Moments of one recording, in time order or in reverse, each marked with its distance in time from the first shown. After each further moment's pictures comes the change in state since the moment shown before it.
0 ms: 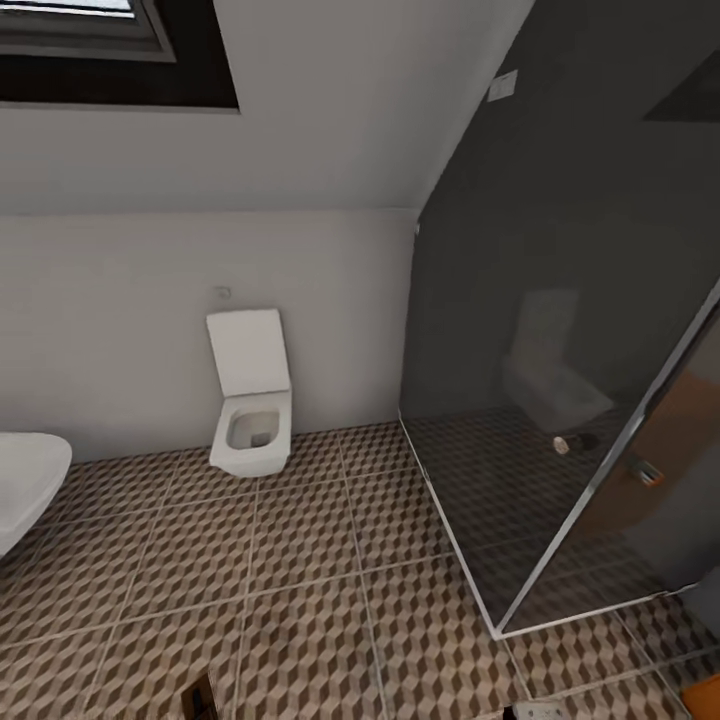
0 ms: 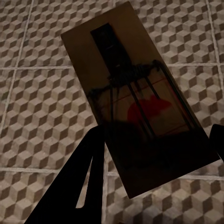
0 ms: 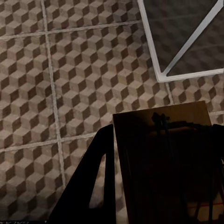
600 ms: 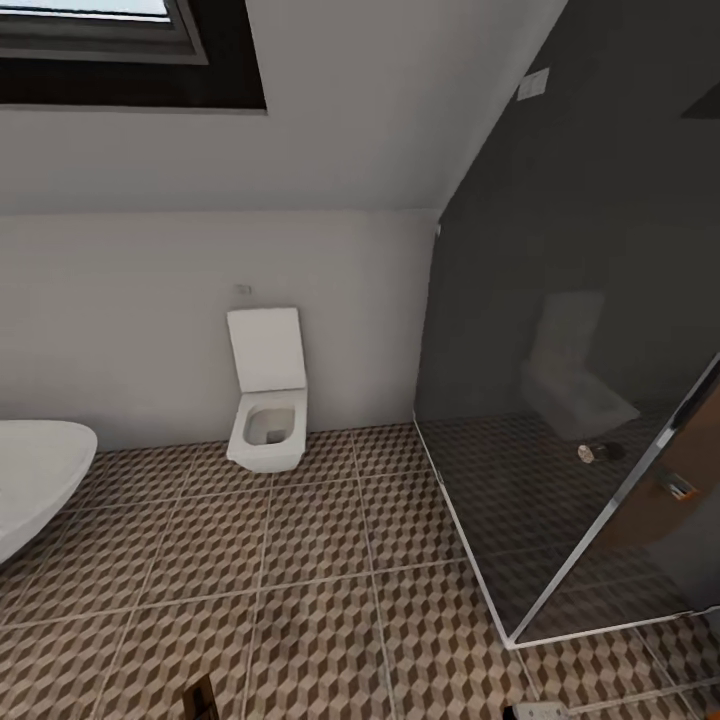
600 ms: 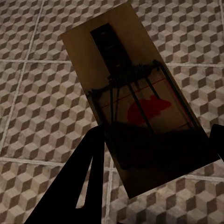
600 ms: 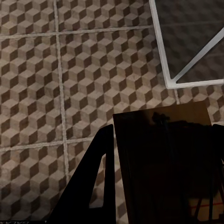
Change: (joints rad) left arm 0.000 -0.003 0.000 0.000 0.000 0.000 0.000; right arm 0.000 0.000 0.001 0.000 0.000 0.000 0.000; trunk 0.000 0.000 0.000
